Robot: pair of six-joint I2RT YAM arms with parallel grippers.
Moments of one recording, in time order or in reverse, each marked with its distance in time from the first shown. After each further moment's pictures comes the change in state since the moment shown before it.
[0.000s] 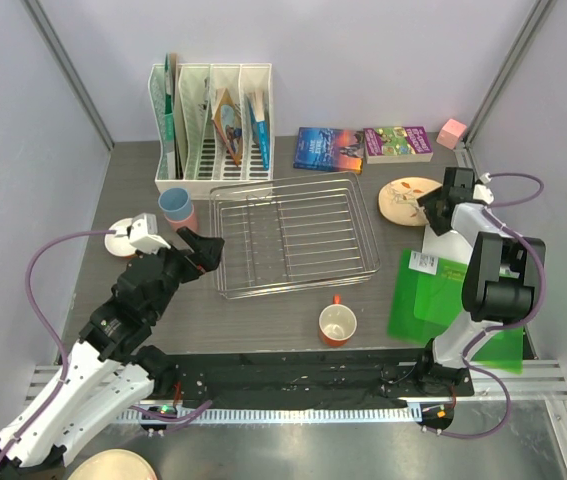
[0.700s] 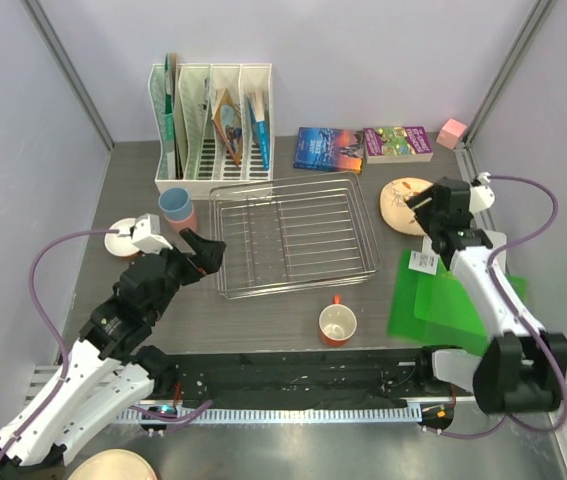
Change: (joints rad) left arm 0.000 0.003 0.005 -0.041 0.029 -0.017; right arm 0.138 -0.471 -0.200 -0.047 0.103 -0.017
